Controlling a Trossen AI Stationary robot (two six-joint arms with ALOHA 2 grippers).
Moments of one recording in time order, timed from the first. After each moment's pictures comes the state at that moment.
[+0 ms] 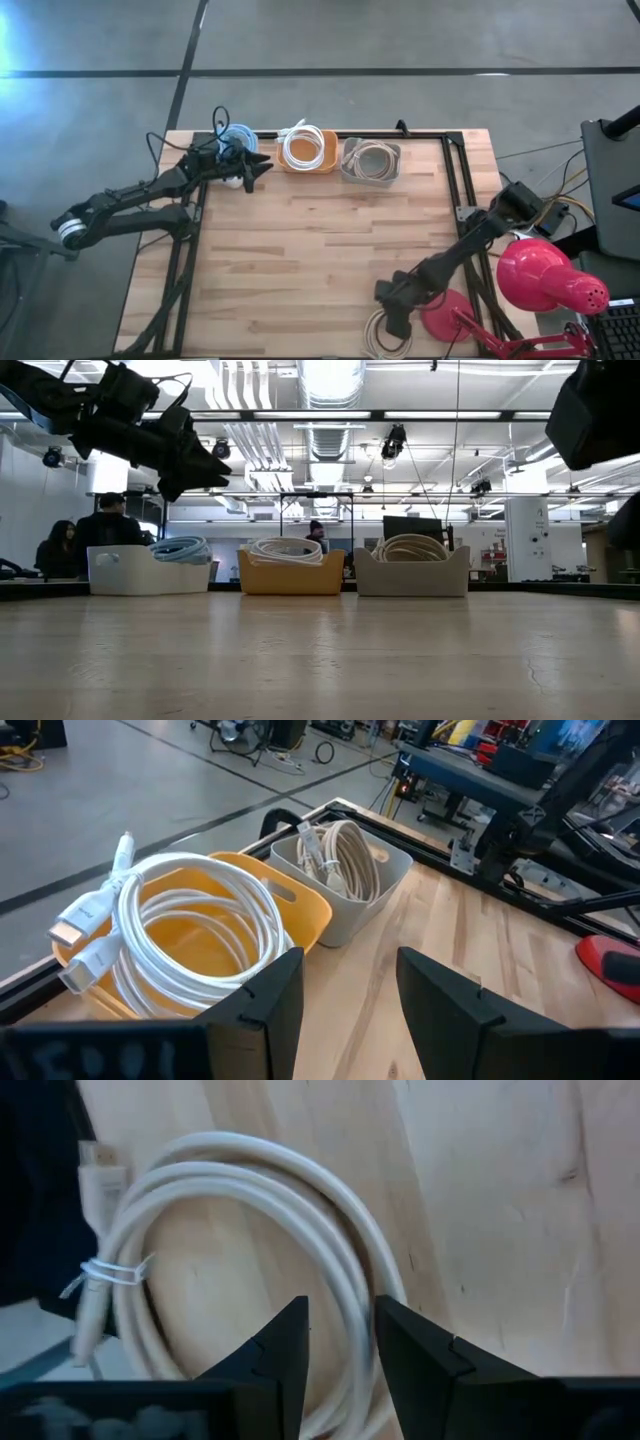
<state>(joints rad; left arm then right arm) 0.69 0.84 0.40 0.22 0.34 -0.19 0.66 1.72 0.94 -0.34 -0.14 1.06</state>
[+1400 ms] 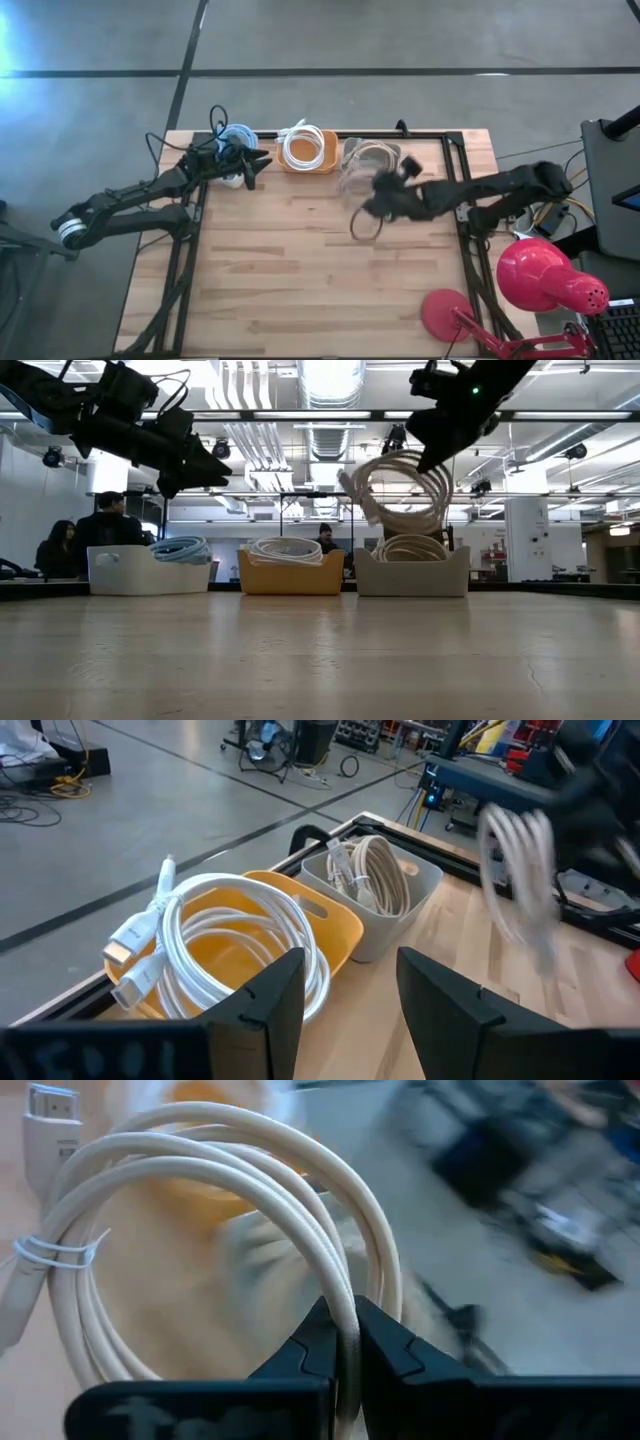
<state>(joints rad) 0.69 0.84 0.41 0.25 0.26 -0.15 0.11 1.39 1.01 -0.65 0.90 0.44</state>
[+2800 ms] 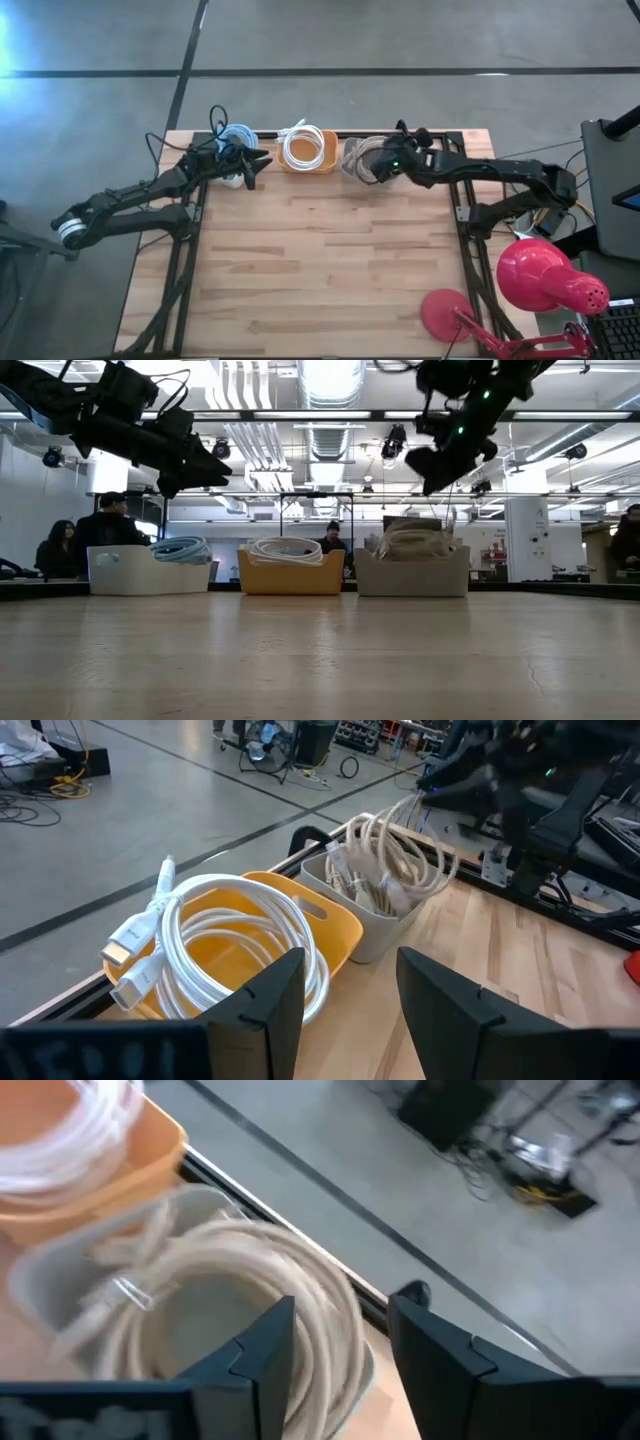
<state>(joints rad) 0.69 0.84 0.41 0.25 0.26 -0.15 -0.31 1.32 0.92 -0.47 0.78 0.26</state>
